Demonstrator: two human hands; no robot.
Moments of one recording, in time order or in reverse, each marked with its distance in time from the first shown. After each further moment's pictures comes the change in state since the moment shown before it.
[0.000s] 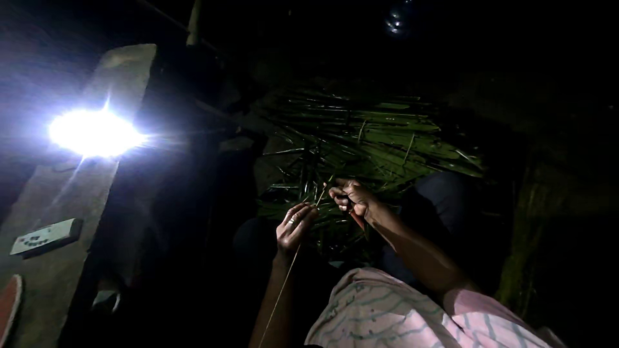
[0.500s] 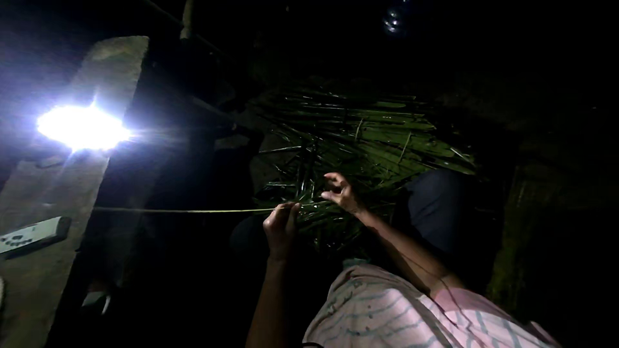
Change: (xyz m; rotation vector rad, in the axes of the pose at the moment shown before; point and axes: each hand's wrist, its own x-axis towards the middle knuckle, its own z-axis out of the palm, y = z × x) left_hand -0.005 -0.005 -0.009 -0.078 0.035 -0.591; right_hand 0.030 0.047 -0.015 -0.719 0.133 -0.578
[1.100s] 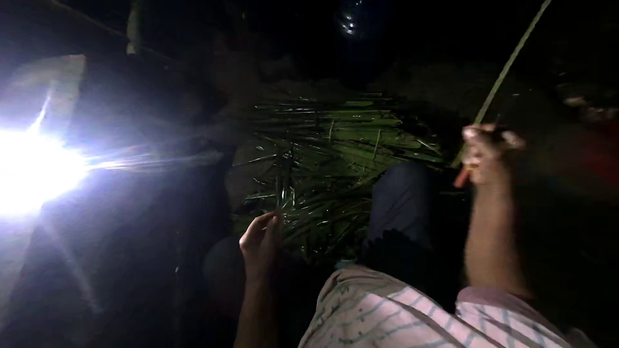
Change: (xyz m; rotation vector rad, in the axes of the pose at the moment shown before) left_hand 0.007 0.019 0.000 -0.231 -0.094 -0.101; right_hand -0.110 -0.097 -0.262 0.082 0.901 -0.167
